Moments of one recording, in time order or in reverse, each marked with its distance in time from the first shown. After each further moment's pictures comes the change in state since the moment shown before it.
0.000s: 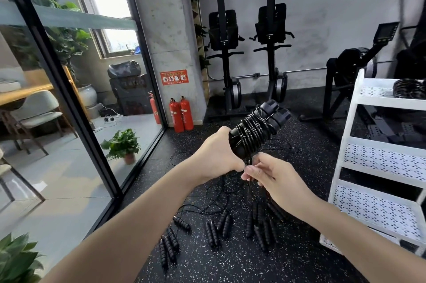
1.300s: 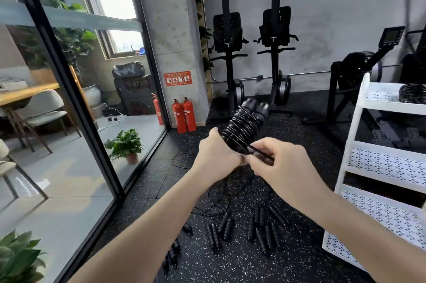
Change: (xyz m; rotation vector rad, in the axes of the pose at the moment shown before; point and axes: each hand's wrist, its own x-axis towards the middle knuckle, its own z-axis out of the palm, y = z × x) left_hand 0.002 -0.005 0.006 -0.040 0.285 -0.128; right_hand -0.003 -0.055 -0.011 -0.188 0.272 -0.090
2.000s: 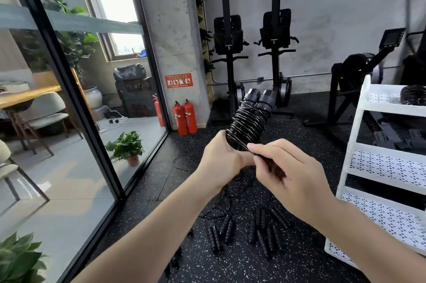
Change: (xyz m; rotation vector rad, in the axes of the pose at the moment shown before) left_hand -0.020 0.007 0.000 -0.478 -0.162 0.185; right_hand -0.005 0.017 0.003 -0.098 0.347 -0.690
